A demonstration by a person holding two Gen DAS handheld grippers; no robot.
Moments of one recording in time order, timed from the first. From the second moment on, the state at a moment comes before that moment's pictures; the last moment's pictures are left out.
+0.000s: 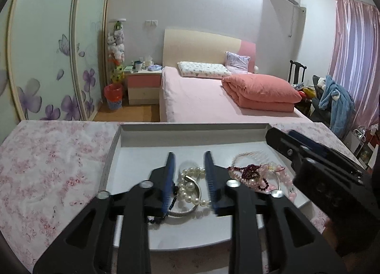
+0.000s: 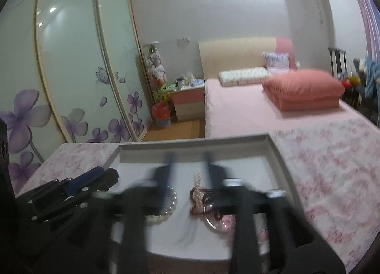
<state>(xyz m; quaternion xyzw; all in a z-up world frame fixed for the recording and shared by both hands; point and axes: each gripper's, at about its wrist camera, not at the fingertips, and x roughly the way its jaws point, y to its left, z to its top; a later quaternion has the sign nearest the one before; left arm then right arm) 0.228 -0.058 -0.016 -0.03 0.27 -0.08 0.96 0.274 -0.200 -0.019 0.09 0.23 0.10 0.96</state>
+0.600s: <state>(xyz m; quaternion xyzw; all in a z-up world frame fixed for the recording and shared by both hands) 0.126 0.020 0.021 -0.08 0.22 -0.04 0.97 0.158 -0.222 0.013 0.07 0.22 0.08 0.97</state>
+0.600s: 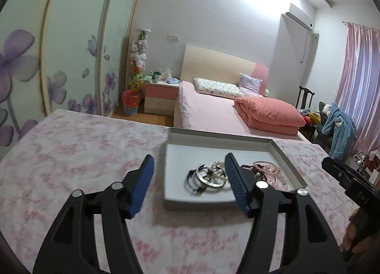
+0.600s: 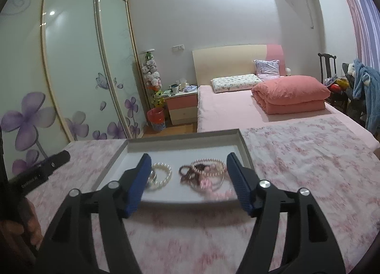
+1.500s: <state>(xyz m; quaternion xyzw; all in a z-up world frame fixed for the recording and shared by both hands) 0.025 0.006 0.006 -0.02 0.17 0.01 0.99 0.055 -0.195 -0.005 -0.01 0.18 0.06 0.98</state>
